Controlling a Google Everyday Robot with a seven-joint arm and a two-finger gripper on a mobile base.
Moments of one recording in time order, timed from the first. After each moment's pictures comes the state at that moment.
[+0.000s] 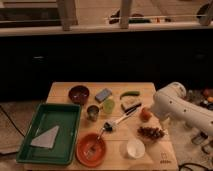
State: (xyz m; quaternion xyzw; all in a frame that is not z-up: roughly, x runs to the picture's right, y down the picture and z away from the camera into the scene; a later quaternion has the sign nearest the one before) arm 0.287 0.170 0.785 -0.28 -0.05 -0.27 0.92
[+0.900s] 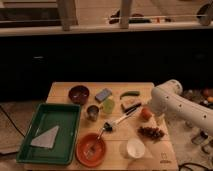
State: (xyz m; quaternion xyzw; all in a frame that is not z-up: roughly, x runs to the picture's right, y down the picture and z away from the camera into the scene) arm 0.282 0.155 0.820 -0.26 -0.07 -0.25 0.93
